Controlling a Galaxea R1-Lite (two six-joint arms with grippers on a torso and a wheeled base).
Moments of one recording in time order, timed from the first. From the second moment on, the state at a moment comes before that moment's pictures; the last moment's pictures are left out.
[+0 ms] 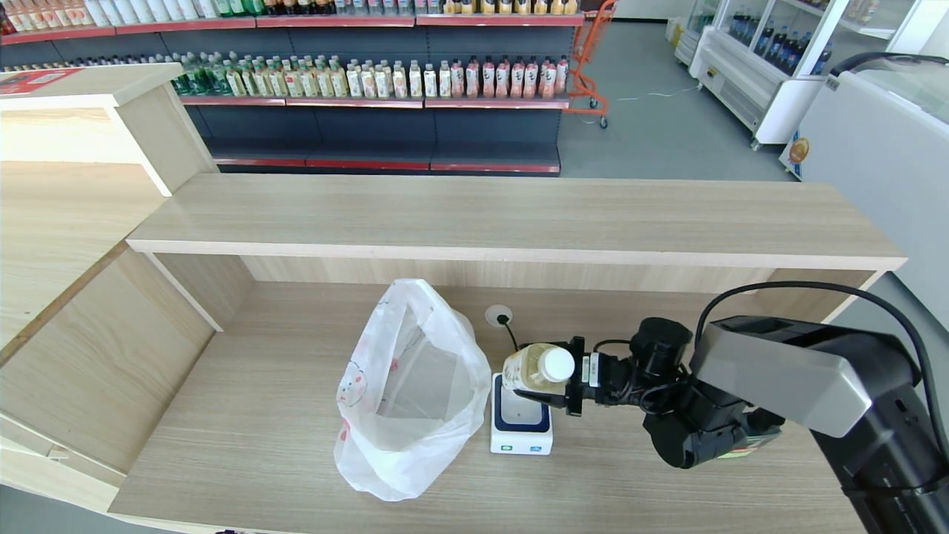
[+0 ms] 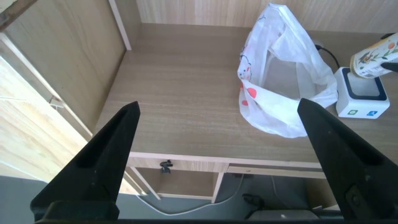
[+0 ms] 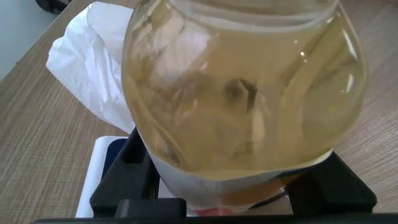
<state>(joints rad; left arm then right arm) 0.00 0.00 0.00 0.00 -0.01 0.00 0.33 2.55 -1.03 -1.57 1.06 -0.71</state>
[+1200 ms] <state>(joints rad) 0.00 0.00 0.00 0.00 -0.01 0.00 0.34 1.88 -0.22 -1.57 0.38 0.21</state>
